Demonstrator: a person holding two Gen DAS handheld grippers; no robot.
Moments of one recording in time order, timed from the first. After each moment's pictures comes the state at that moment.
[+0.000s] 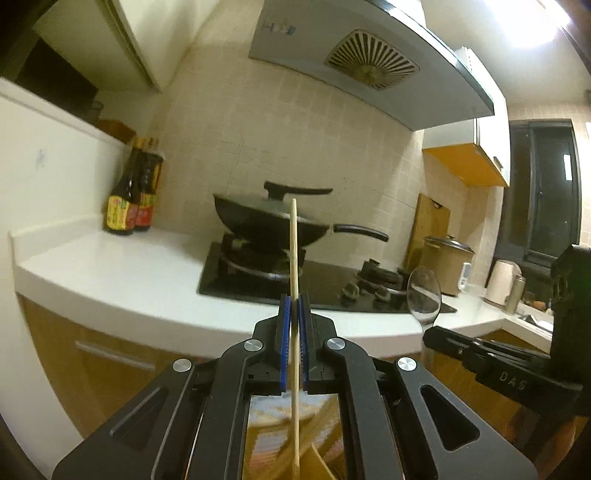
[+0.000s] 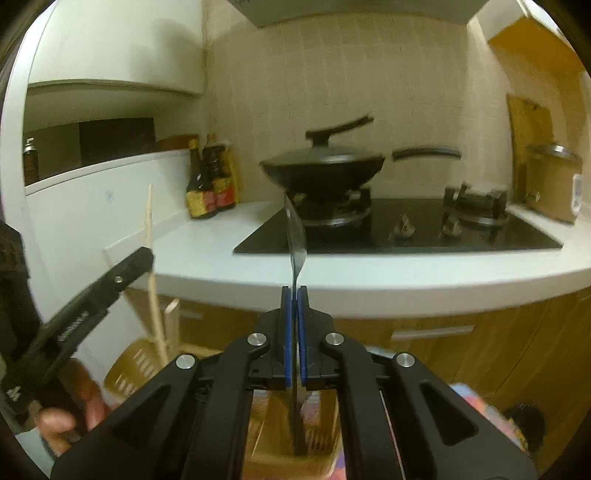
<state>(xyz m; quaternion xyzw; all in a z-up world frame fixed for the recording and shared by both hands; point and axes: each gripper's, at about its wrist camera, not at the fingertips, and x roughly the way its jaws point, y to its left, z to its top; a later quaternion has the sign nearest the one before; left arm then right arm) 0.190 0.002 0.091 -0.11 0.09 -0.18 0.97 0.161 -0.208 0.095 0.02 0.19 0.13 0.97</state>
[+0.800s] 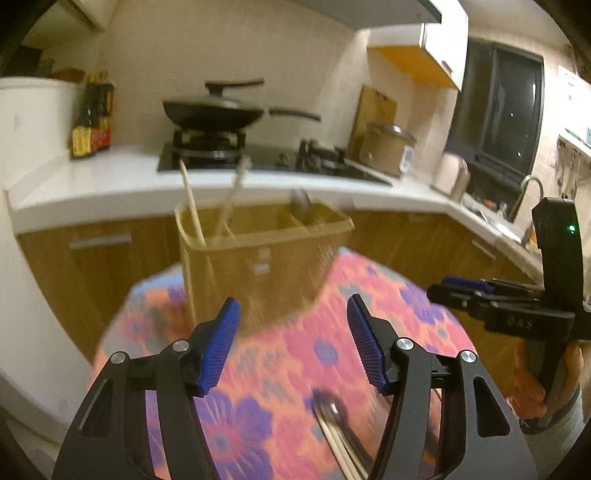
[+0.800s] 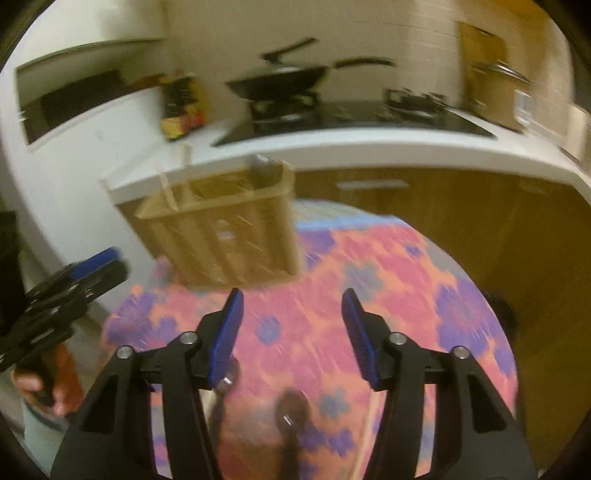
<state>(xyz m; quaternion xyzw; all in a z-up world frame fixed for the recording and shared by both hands) 0.056 -0.006 0.056 -0.02 0.30 -0.29 0.91 -0.001 -0.250 0.059 0.05 0.36 0.03 0.93</state>
